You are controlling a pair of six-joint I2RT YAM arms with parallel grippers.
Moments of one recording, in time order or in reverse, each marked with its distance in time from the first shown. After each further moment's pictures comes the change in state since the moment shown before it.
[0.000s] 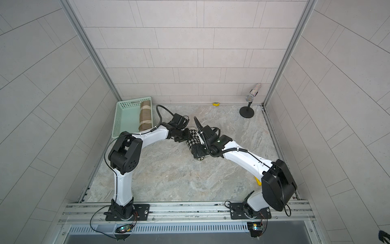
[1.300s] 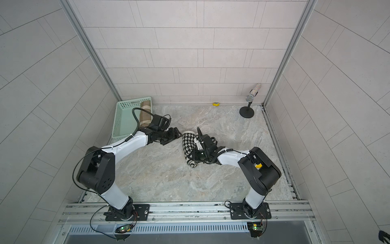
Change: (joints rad) left arm 0.115 -0.387 -0.334 0.047 0.098 -0.056; right arm -0.089 0.197 -0.359 0.801 -0.482 0.441
